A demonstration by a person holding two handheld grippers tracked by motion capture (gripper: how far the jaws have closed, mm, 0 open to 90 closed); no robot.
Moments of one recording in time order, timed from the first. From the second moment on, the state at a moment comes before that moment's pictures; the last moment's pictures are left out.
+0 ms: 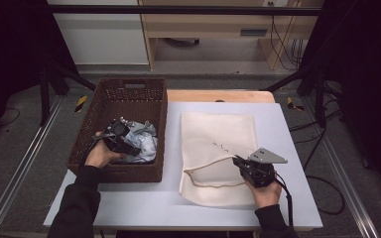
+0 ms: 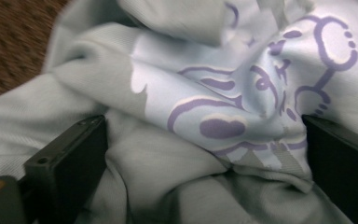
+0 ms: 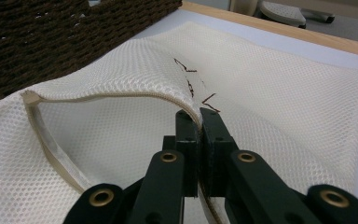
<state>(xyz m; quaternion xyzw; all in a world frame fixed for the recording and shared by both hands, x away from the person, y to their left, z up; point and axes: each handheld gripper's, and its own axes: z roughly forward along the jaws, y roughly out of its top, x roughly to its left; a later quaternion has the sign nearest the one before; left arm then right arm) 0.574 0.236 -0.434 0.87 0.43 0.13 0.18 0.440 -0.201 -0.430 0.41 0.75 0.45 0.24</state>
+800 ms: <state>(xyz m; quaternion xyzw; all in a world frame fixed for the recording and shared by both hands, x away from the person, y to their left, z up) 0.569 0.237 -0.423 0.88 0.41 0.10 0.19 0.441 -0.203 -0.430 0.41 0.75 0.45 0.24</state>
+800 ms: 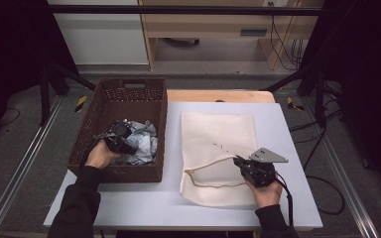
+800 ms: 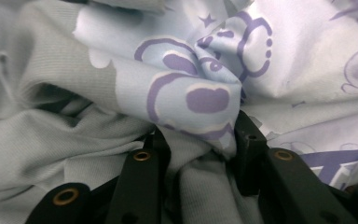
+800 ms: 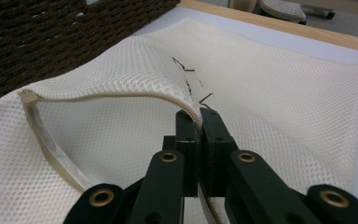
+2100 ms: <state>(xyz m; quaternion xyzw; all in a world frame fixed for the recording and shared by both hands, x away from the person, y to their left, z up) 0.502 0.270 -0.311 0.68 0.43 0.35 0.48 0.441 -0.205 -0.430 0.42 0.75 0.45 0.24</state>
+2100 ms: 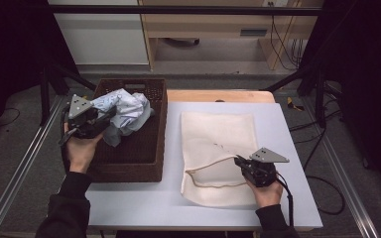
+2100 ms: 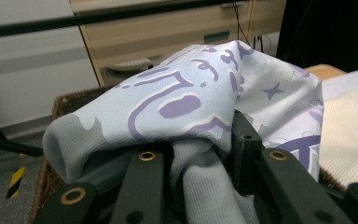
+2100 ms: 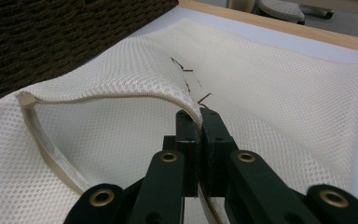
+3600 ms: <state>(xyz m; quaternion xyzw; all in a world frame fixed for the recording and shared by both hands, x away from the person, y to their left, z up) 0.407 0.220 -0.202 0.64 0.31 0.38 0.59 0.442 -0.206 -0.429 0.42 0.75 0.45 0.24</state>
